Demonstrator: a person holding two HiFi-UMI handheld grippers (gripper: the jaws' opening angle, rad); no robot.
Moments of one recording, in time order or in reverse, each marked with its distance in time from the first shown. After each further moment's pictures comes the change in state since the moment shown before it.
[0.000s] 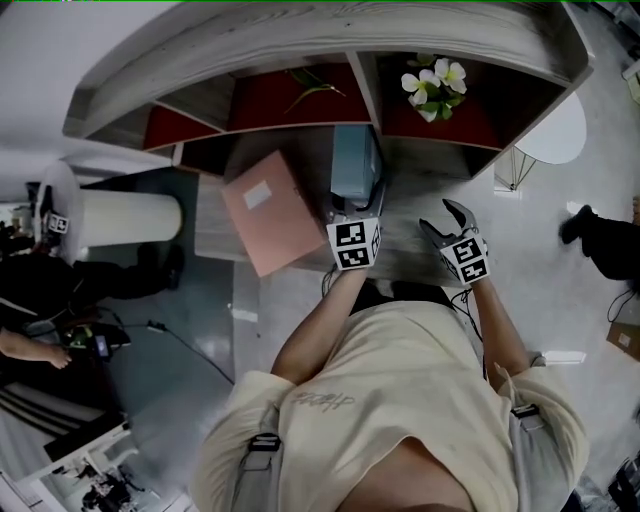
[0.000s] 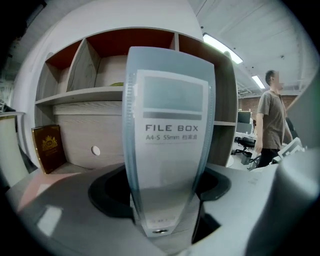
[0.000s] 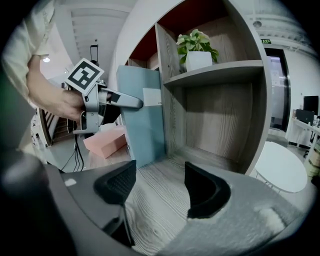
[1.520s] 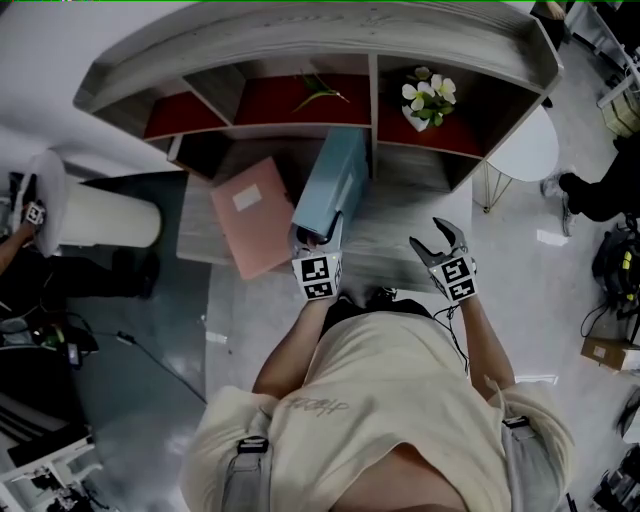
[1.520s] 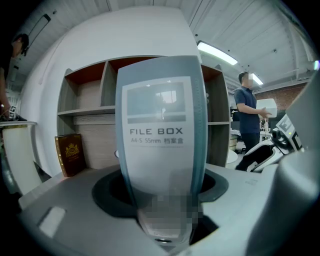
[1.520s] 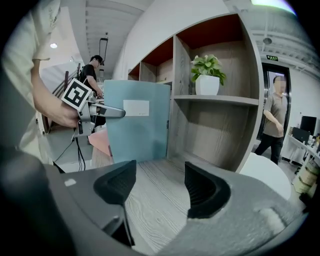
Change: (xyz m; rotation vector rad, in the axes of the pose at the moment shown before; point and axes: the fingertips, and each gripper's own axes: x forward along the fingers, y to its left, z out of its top) left arm -0.085 0.050 -0.032 0.054 -0.074 0.070; right arm -0.044 0.022 0.008 -0.105 -0.007 -0.057
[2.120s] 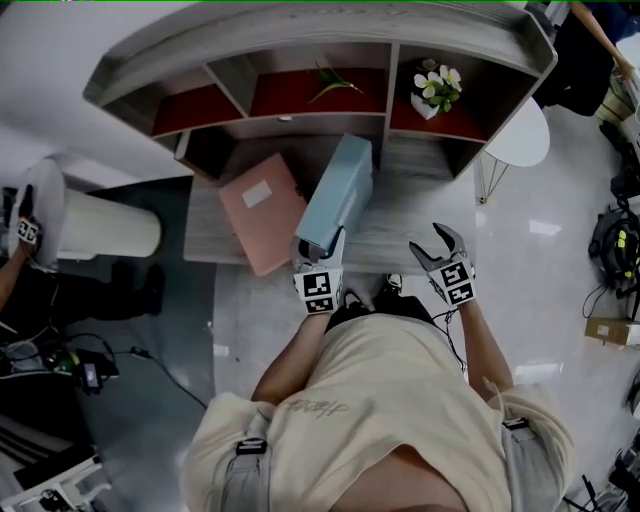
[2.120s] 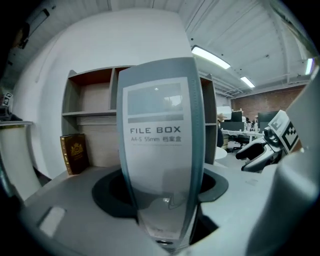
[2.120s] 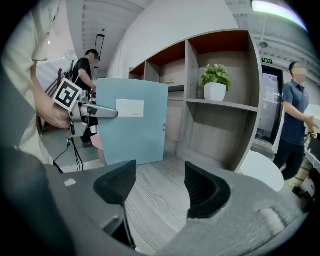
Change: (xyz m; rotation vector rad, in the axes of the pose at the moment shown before) left arm -0.066 0.020 -0.014 0.027 -0.005 -0.086; right arm -0.018 0.065 0.004 0.028 0.027 -0.073
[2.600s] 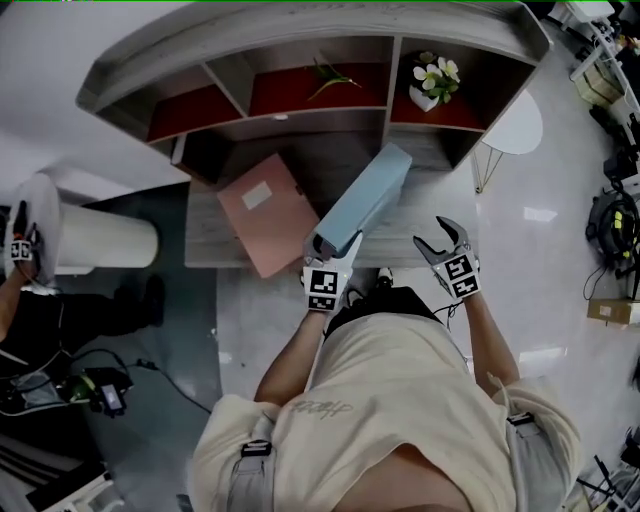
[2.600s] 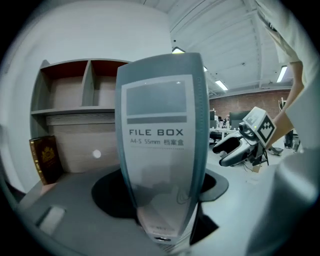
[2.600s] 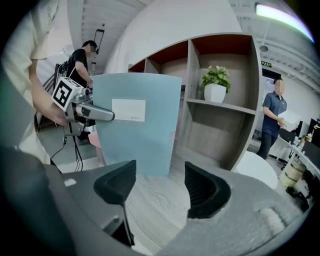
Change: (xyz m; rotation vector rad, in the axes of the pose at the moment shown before) left arm 0.000 -0.033 -0.005 0.096 0.006 -0.293; right arm -0.001 0.009 0.001 -0.012 0.032 -0.045
